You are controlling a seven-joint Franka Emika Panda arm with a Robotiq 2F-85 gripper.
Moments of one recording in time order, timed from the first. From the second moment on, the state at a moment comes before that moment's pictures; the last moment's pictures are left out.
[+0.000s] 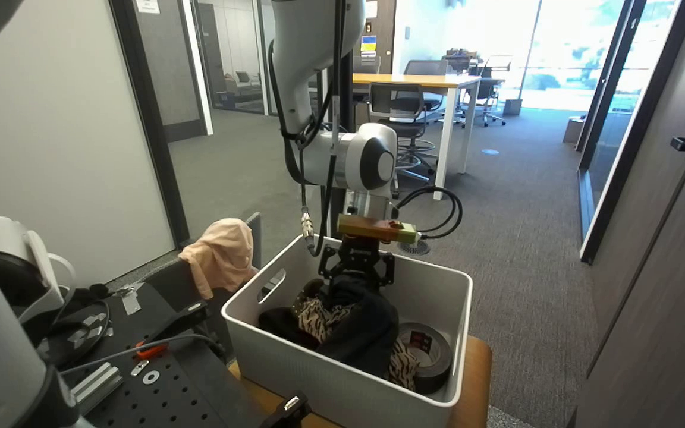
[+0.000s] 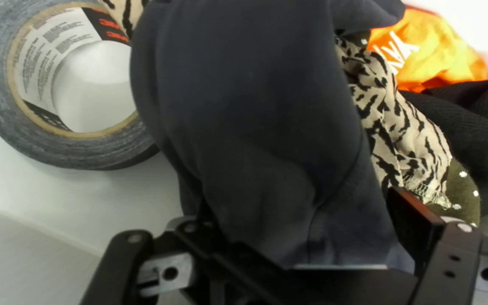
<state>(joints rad) 0.04 0.70 0.06 -2.04 -0.23 2.34 -0.52</state>
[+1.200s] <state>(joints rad) 0.04 0.70 0.06 -2.03 -0.23 2.34 -0.52</state>
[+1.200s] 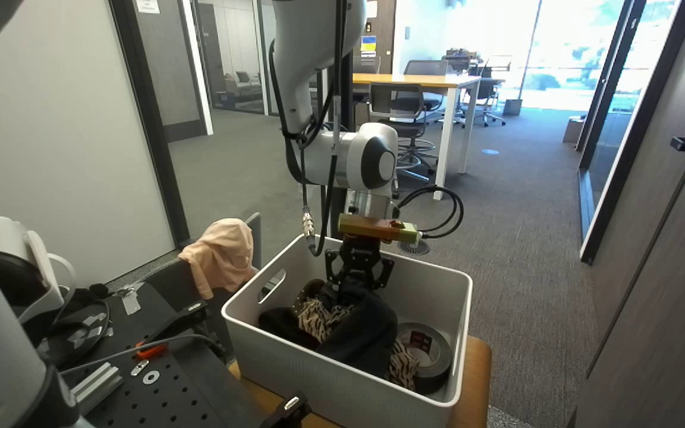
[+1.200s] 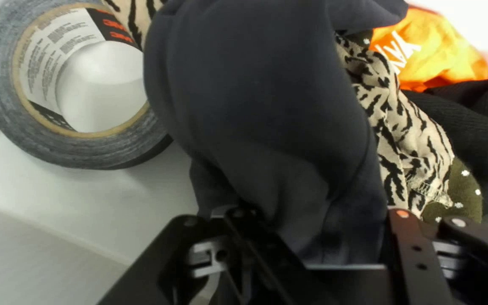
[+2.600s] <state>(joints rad) -0.14 0.61 0.26 -2.07 -0.03 2.31 -0.80</state>
